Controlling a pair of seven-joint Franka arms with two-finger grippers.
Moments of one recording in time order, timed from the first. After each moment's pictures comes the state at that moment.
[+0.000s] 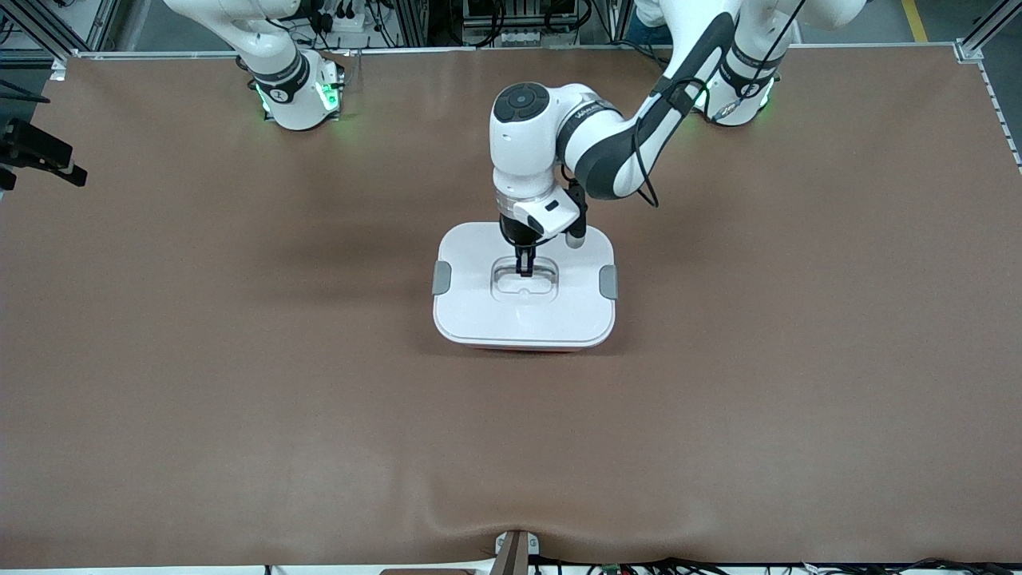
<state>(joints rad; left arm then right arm) -0.70 0.48 -0.18 -1.67 0.36 2.28 -2.58 -0.04 -0.03 -0.08 -1.49 0.06 1.40 -0.12</state>
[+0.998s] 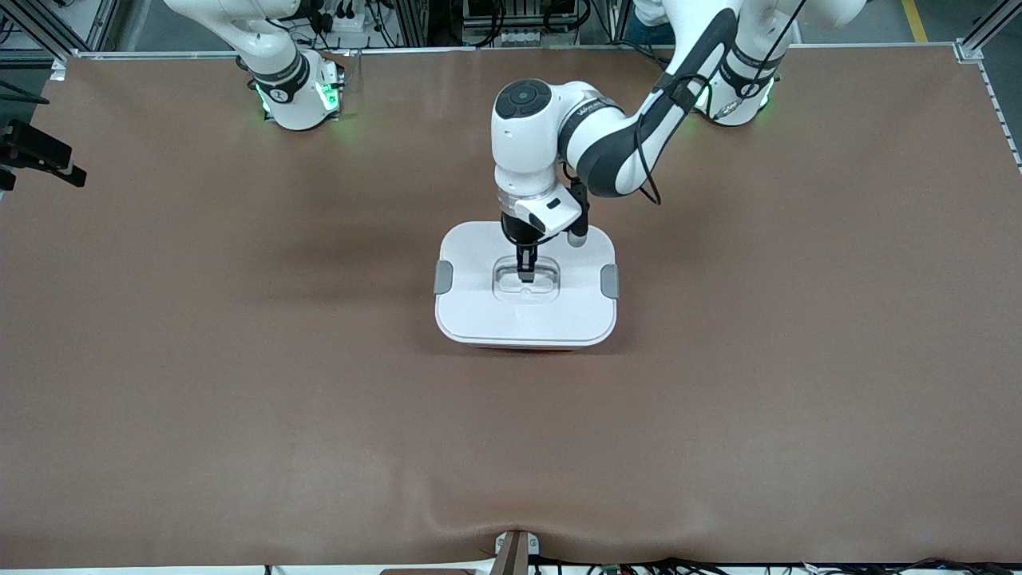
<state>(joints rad) -0.69 0.47 -0.18 -1.67 0.37 2.28 -2.58 -0.04 -0.02 -0.08 -1.49 0.06 1.40 -0.12</state>
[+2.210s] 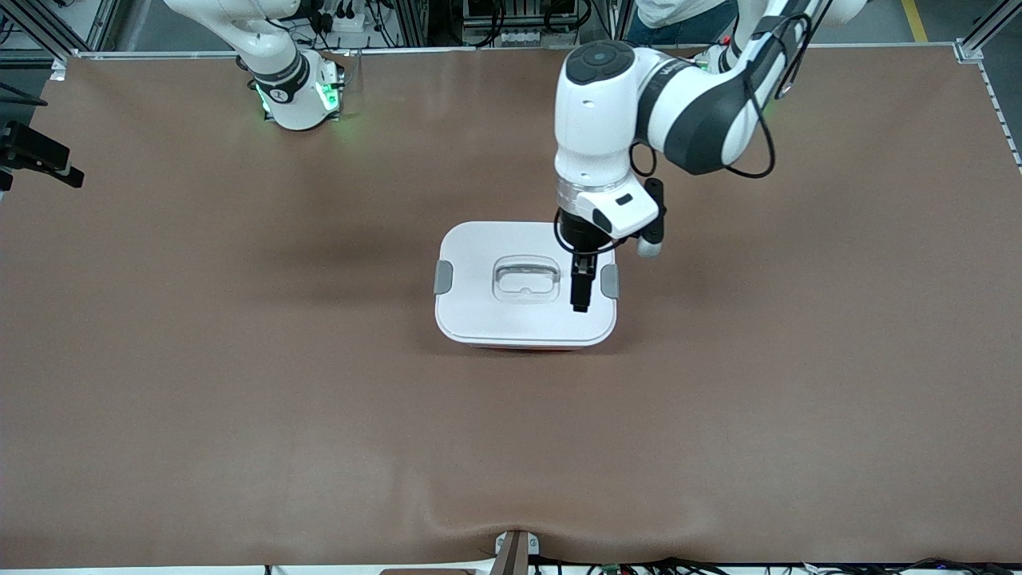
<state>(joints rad) -0.54 0.32 -0.16 -1.62 0.36 2.18 -2.21 -0.04 -0.02 -0.08 -1.49 0.05 1.40 -0.12</state>
